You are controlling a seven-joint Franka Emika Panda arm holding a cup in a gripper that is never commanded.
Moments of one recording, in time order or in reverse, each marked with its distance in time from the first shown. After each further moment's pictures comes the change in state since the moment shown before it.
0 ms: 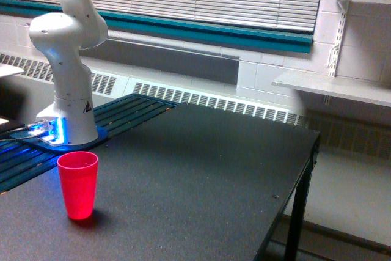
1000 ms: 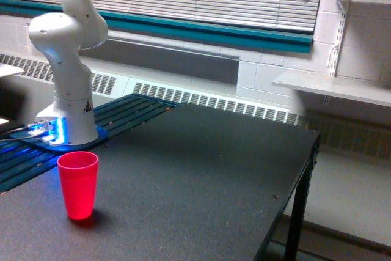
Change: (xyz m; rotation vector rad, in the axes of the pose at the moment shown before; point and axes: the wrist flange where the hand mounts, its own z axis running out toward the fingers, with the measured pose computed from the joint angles) arm 0.005 0.083 0.033 -0.086 0.020 0.001
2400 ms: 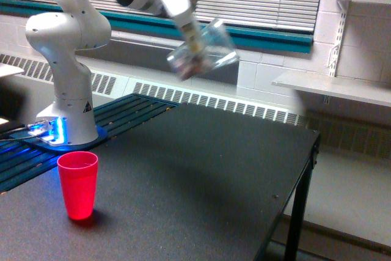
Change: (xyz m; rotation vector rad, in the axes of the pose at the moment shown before) arm -0.101 0.298 0.003 -0.306 -0.021 -0.121
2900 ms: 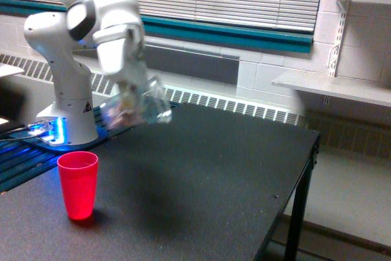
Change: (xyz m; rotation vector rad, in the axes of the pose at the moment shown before) arm -0.104 0.098 0.047 -0.117 -0.165 -0.017
